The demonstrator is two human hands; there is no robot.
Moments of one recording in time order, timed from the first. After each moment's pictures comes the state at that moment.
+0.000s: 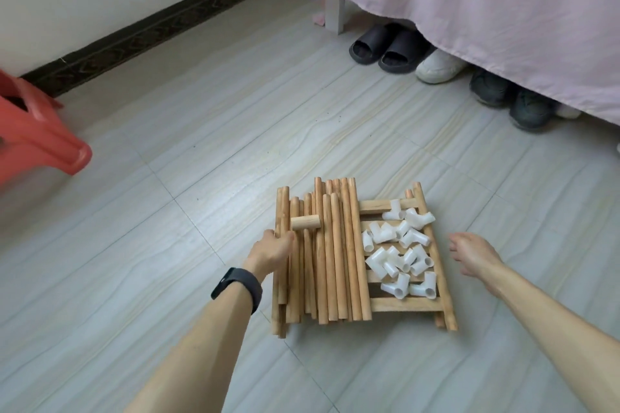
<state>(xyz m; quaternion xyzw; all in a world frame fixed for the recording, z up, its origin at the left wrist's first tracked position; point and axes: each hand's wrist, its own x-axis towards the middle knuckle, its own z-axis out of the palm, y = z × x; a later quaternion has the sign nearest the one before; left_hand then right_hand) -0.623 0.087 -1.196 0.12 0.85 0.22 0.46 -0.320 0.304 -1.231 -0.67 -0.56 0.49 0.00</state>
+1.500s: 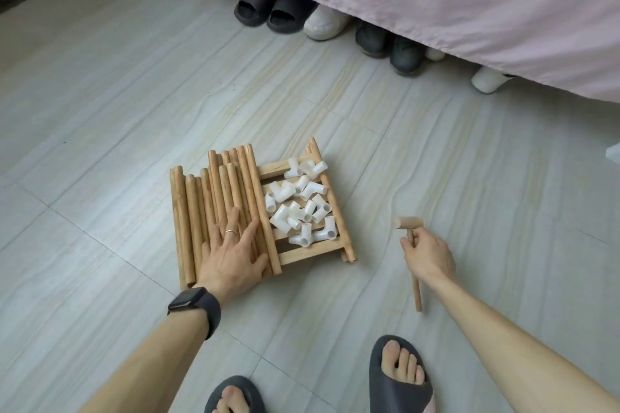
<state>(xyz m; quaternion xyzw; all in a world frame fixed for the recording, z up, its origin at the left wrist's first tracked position) -0.510 0.083 -1.215 0.51 0.81 -0.06 0.28 -0.173 0.232 -1.262 -0.73 -0.64 0.25 -0.01</state>
